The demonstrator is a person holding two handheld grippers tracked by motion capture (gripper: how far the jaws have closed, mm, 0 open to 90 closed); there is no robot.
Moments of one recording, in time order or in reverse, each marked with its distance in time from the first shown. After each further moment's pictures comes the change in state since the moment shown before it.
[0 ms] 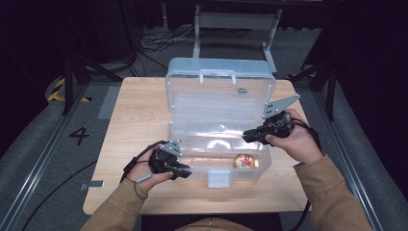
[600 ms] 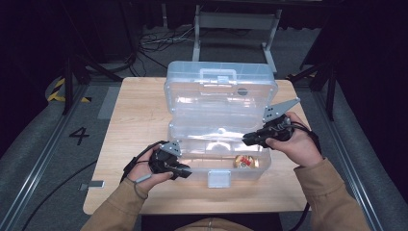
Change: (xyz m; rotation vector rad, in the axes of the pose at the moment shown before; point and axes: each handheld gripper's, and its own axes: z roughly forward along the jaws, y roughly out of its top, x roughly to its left) left arm 0.000 0.000 0.000 0.001 0.002 -0.002; right arm 0.004 -0.005 0.002 0.002 0.009 -0.005
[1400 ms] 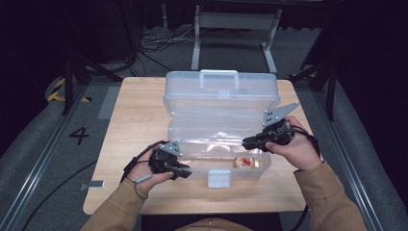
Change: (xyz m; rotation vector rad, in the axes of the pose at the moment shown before) left arm 0.000 0.000 0.000 0.000 0.002 0.001; right arm 0.004 -0.008 0.004 0.000 0.026 -0.007
